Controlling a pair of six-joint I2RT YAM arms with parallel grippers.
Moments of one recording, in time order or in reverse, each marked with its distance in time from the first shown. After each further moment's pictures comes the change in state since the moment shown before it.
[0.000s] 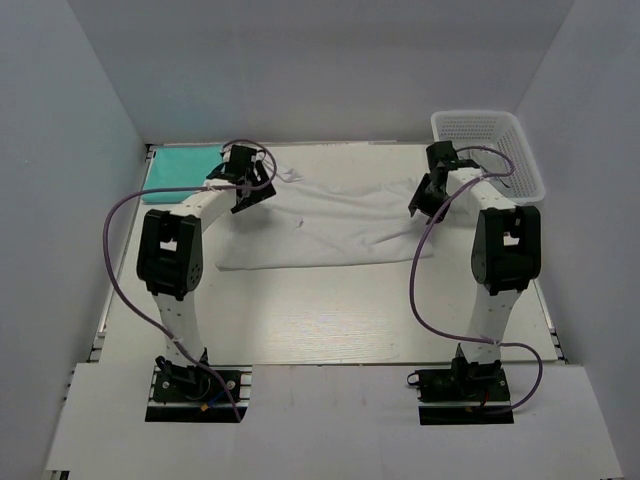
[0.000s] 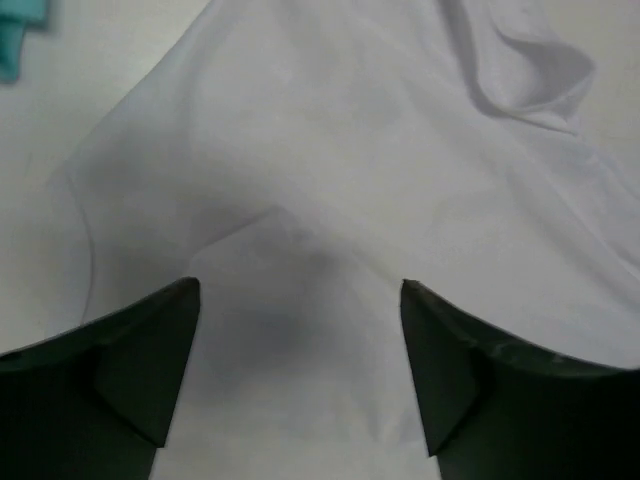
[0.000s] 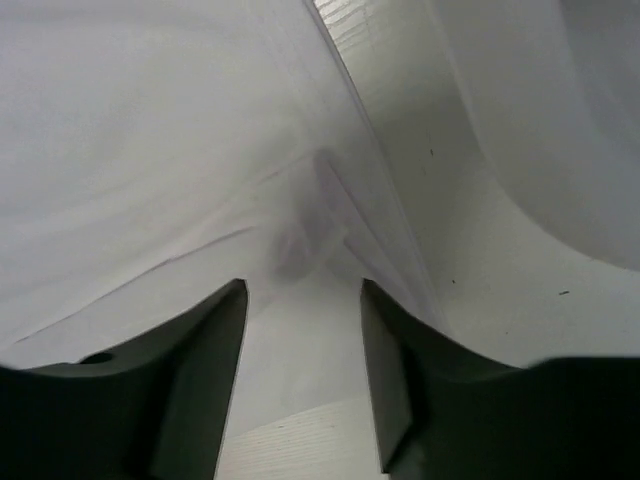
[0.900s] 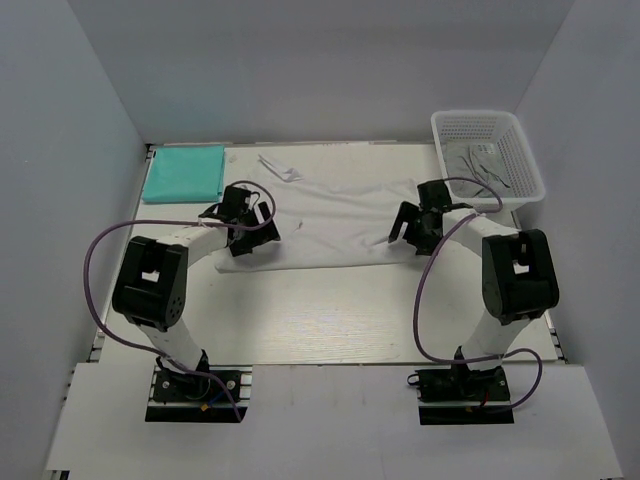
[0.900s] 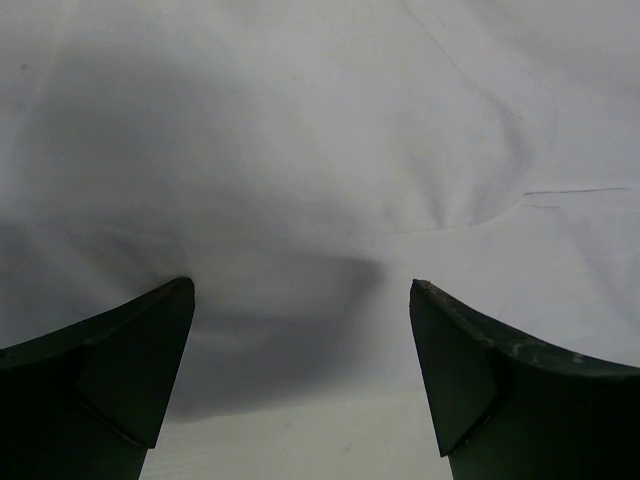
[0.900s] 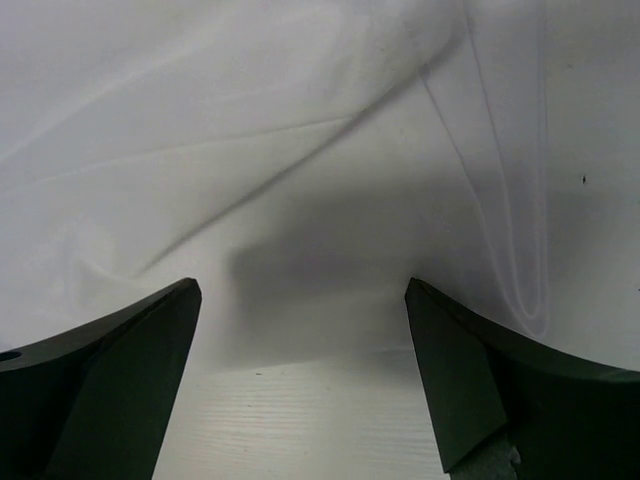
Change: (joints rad) left arm -0.022 -0.230 -0.430 0.117 0.245 -0.009; right arm 0.087 -0.223 -0.472 0.349 -0.137 -0.040
